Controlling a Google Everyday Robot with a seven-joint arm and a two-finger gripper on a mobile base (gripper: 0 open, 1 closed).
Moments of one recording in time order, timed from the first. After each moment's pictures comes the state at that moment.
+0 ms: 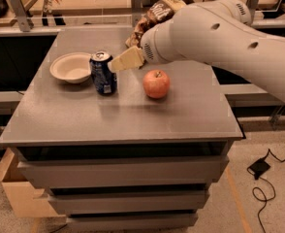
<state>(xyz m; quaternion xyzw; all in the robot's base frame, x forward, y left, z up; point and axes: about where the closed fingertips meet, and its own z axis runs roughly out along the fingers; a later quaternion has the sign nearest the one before) 0.644 0.005 0.936 -0.30 0.82 0.10 0.47</state>
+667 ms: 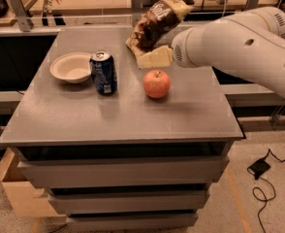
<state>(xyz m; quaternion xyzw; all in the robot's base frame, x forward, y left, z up) 0.646 -0.077 0.935 -0.21 0.84 0.07 0.49</state>
